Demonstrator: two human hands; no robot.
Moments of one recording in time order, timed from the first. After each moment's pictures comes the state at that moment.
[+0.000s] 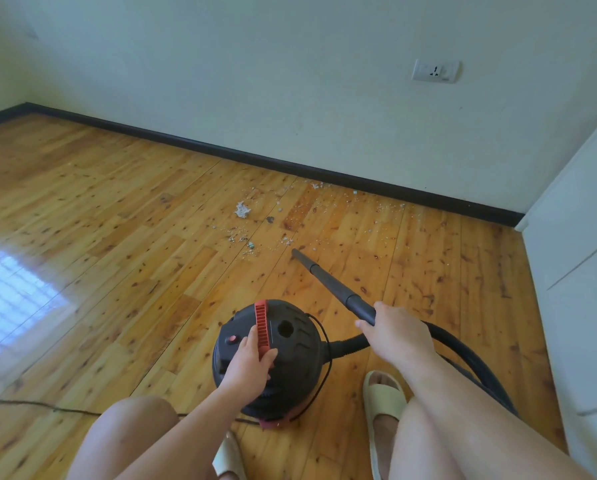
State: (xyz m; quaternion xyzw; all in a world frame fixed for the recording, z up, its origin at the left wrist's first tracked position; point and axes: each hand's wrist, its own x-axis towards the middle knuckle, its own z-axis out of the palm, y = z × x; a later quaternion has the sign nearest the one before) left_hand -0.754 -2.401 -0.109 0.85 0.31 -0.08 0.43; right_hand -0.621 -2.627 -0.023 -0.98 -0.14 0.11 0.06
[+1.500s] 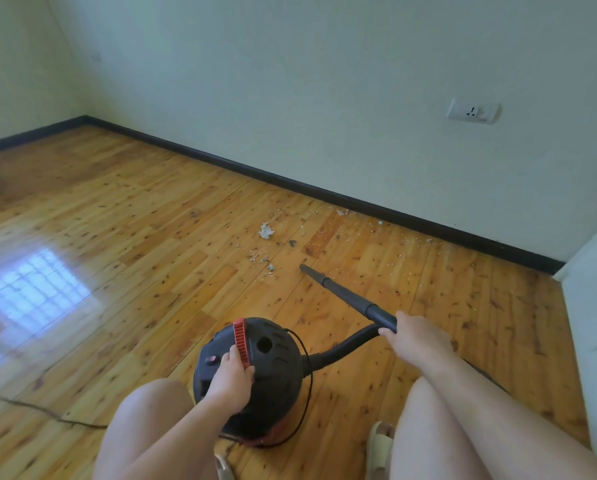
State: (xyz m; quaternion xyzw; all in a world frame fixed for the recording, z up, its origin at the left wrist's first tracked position) left_hand -0.739 -2.345 -0.105 0.84 0.39 -0.05 0.37; right_hand -0.538 -2.612 -0.001 -0.97 -0.18 0.13 0.03
